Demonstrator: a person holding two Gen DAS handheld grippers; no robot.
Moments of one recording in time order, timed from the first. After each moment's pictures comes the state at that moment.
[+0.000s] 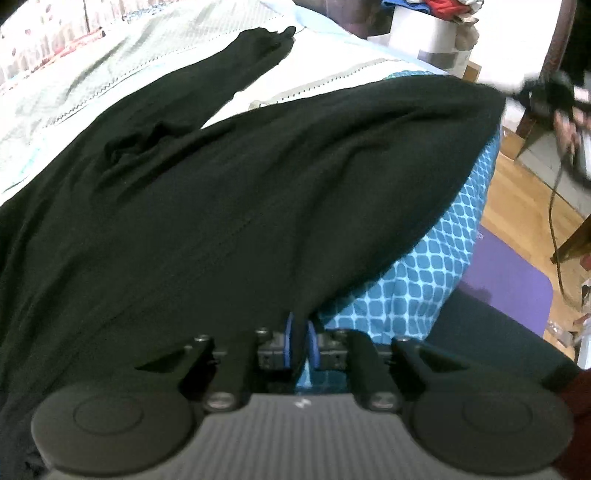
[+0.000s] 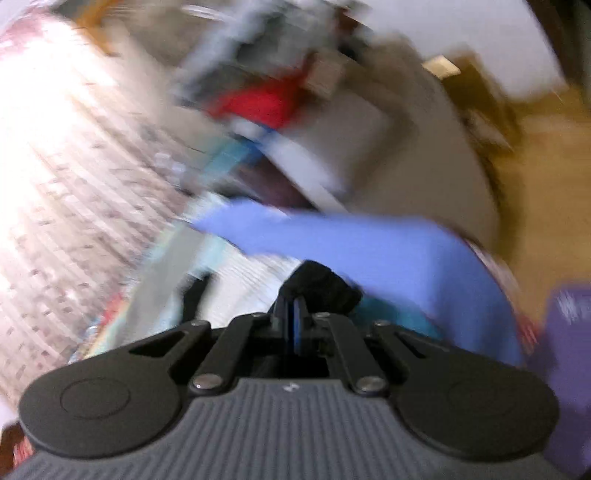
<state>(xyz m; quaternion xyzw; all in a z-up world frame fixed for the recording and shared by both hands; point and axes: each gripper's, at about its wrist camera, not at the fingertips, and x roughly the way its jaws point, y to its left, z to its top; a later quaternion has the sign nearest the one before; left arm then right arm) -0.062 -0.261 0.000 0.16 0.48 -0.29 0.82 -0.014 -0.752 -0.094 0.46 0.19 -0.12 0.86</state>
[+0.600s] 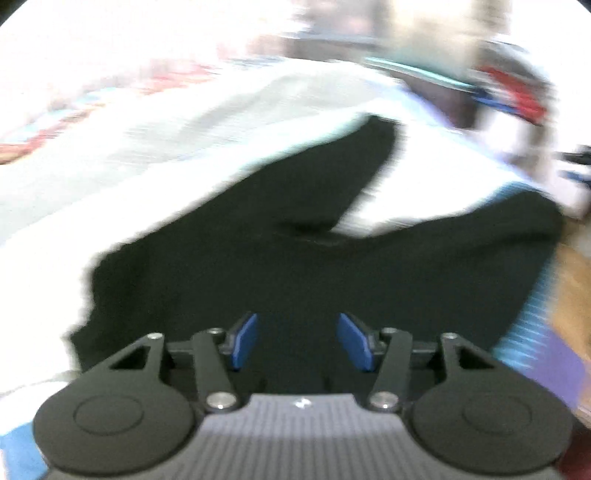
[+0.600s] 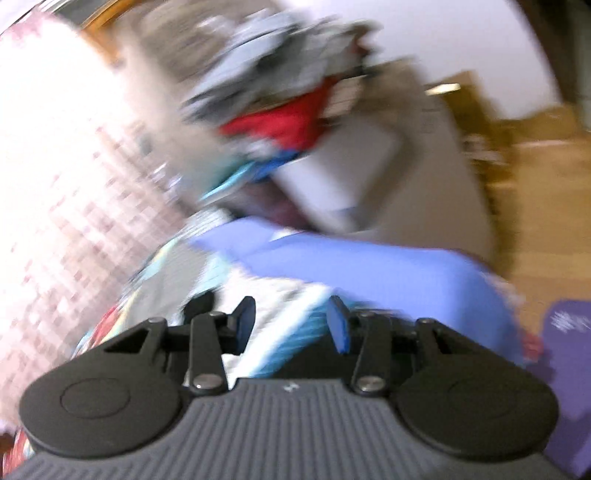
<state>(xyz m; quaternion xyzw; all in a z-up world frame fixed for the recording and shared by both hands) -0.004 -0.158 0.084 0.11 0.39 -0.14 0.90 0.029 -0.711 -0.011 0.39 0.16 -0.08 0.90</state>
